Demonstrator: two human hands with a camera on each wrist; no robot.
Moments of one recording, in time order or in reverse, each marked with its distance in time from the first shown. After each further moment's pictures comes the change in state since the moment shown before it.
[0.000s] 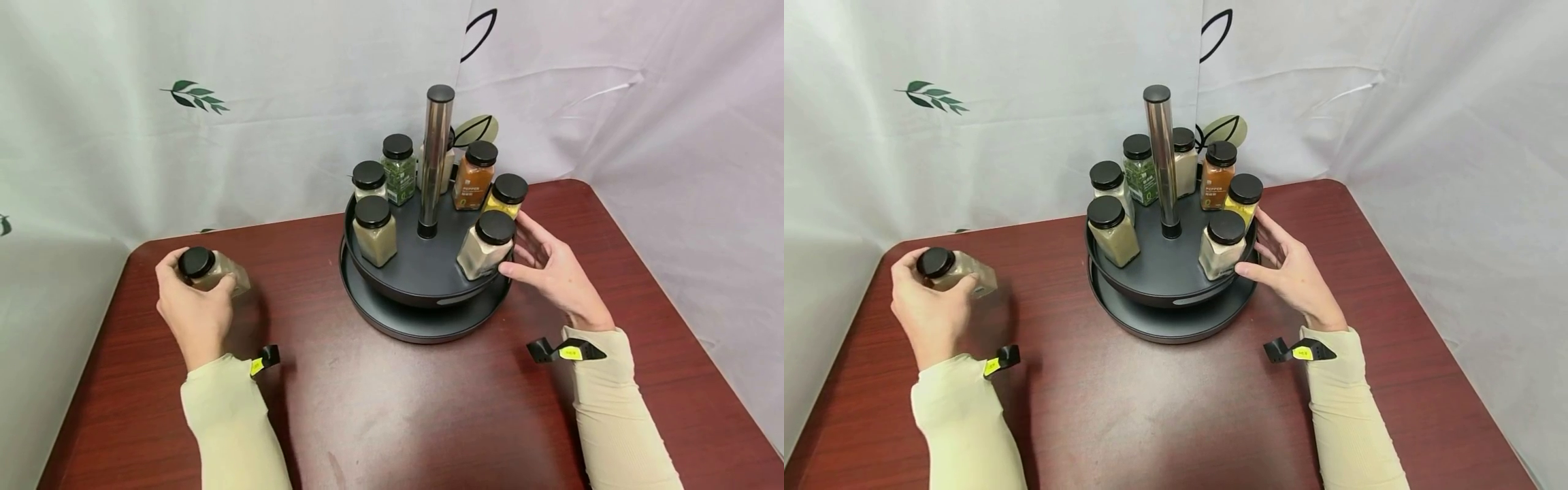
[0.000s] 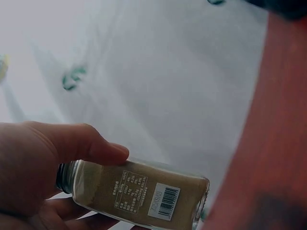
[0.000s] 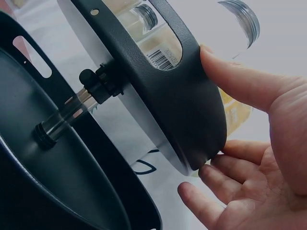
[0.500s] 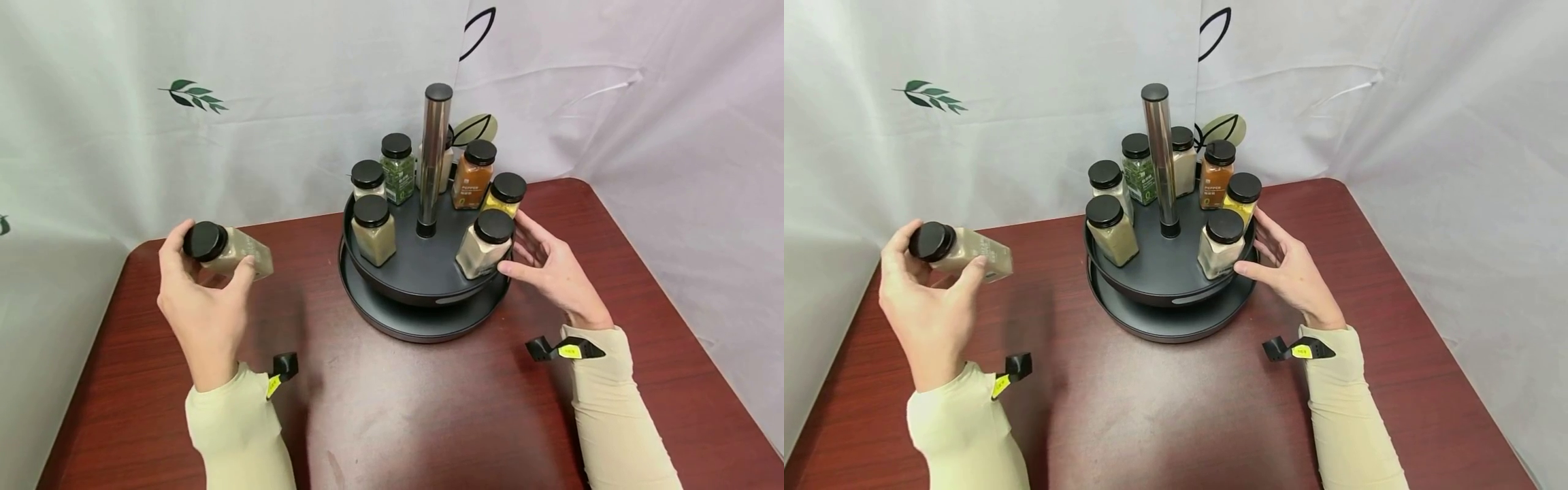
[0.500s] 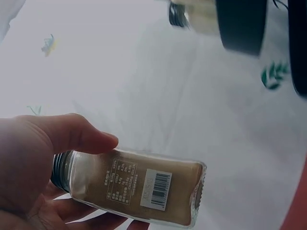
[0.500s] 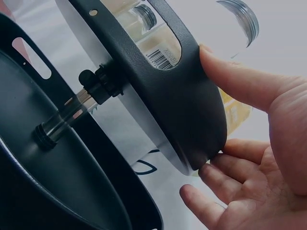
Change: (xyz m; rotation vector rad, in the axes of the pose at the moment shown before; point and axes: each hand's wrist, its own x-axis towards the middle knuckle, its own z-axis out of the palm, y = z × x) left_hand -0.041 0.064 -0.011 -0.201 0.004 0.232; right_hand 0.001 0.001 -0.001 -0.036 0.001 -0.001
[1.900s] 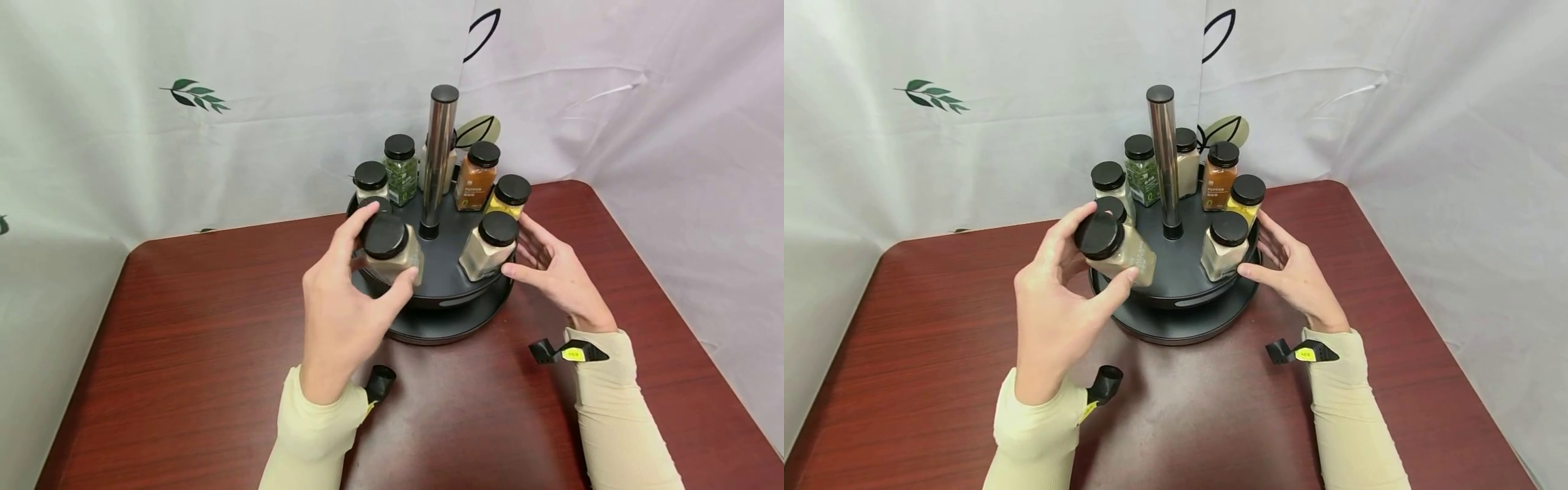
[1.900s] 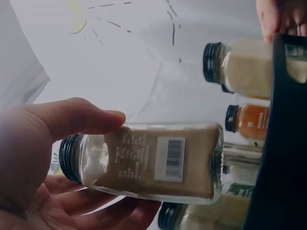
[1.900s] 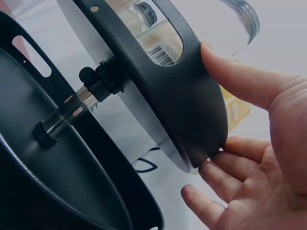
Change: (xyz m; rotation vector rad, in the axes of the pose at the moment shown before) left_hand -0.065 0.089 0.063 -0.236 -0.411 0.416; right_hand -0.001 0.001 -0.001 0.040 0.010 0.018
